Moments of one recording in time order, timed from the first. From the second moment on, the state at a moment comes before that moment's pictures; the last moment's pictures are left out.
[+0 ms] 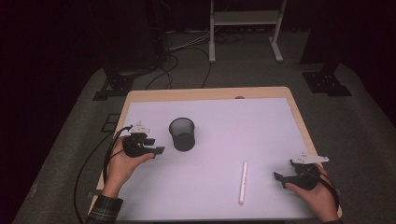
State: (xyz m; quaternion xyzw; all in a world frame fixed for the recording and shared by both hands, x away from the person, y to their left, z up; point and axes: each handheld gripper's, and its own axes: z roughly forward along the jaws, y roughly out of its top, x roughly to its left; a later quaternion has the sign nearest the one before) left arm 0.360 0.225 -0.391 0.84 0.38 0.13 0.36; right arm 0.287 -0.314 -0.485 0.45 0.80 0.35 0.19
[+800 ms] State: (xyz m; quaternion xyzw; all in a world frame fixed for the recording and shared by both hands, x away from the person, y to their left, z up) left arm 0.410 0.202 -0.356 0.84 0.39 0.12 0.35; right arm 0.287 -0.314 -0.485 0.45 0.80 0.35 0.19
